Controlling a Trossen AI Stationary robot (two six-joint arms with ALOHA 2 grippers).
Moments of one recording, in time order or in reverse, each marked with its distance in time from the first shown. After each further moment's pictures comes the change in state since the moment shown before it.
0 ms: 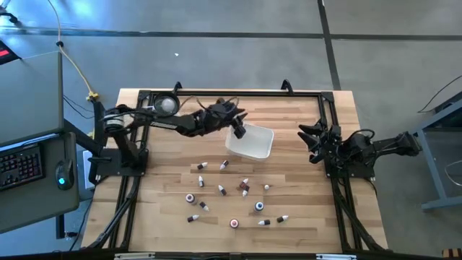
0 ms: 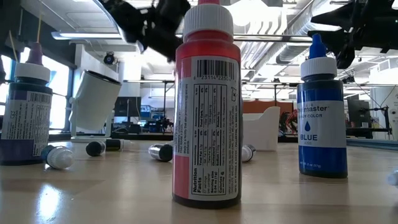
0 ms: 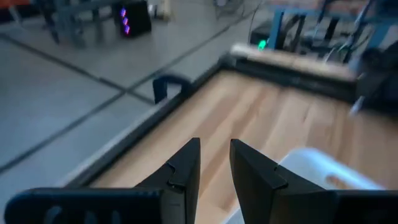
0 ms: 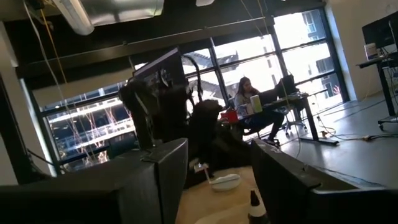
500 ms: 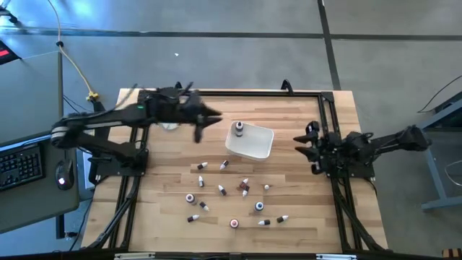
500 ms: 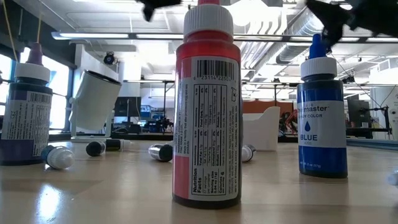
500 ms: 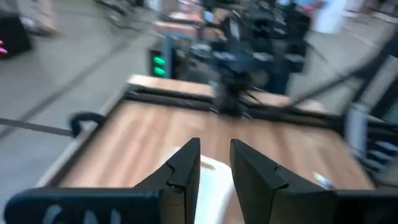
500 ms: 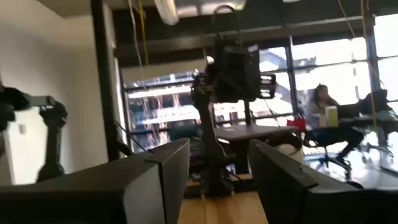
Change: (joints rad) left arm 0.000 -0.620 0.001 -0.578 0.463 0.024; right arm 0.000 0.314 0.093 0.221 -0.331 -0.078
